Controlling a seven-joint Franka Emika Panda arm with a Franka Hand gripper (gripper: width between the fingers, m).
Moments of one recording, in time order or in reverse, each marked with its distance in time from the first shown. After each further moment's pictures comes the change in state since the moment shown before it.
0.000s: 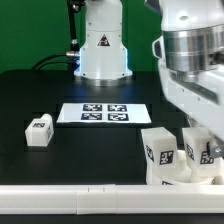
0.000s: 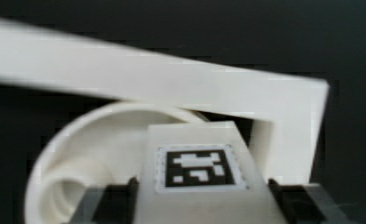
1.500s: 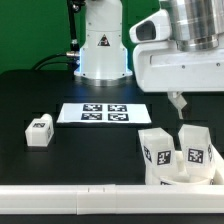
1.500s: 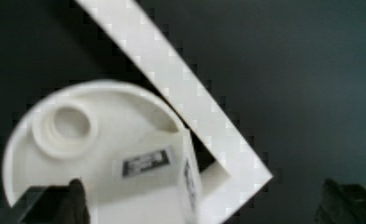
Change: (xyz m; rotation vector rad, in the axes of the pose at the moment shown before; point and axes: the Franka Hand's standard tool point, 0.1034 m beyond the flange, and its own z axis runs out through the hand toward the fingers) arm -0.015 0.005 -0.040 -0.009 -0.060 -1.033
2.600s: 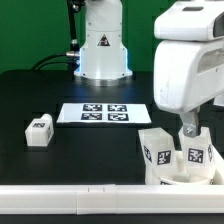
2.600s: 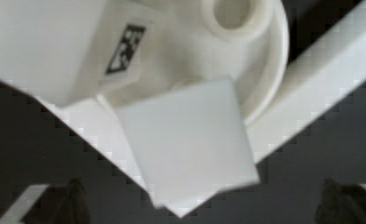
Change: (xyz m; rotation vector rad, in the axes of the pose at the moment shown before) arm 0.013 0.012 0.006 -0.226 -0.024 -1.388
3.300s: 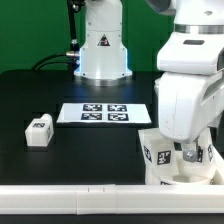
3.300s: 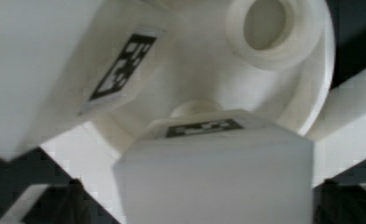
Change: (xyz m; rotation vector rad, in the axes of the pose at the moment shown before) arm 0.000 0.000 0.032 -0.001 0.005 -0.034
